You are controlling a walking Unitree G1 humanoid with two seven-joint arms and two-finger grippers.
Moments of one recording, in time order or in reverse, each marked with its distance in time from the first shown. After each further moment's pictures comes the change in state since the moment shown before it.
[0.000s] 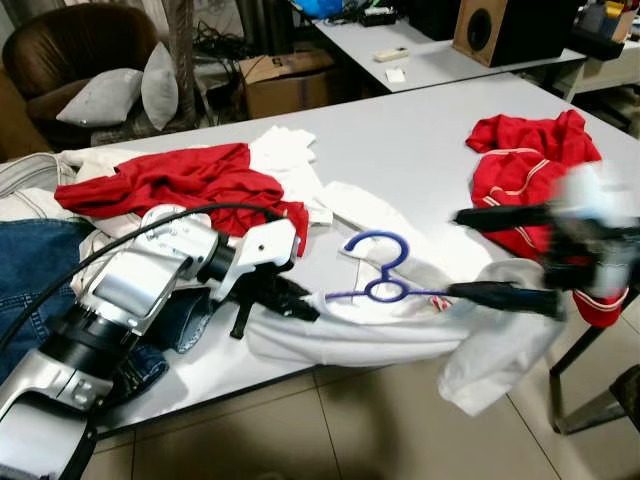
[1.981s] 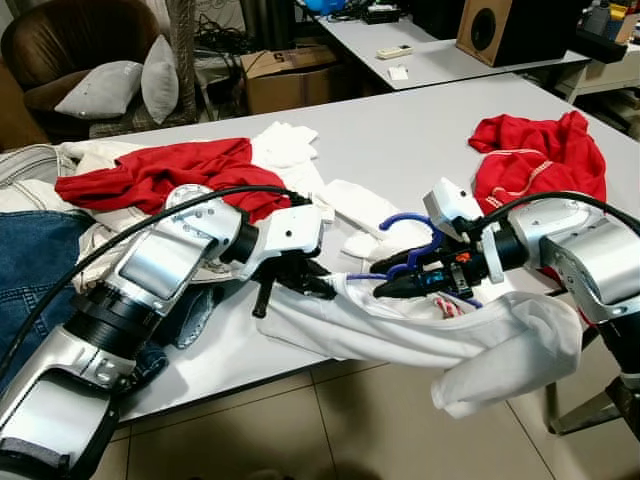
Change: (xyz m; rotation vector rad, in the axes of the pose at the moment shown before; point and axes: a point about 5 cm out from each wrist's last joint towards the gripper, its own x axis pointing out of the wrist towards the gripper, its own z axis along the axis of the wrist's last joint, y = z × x) left arm 0.008 0.014 0.017 0.094 0.050 0.061; right arm 0.076 -0.005 -0.009 0.088 0.071 0.366
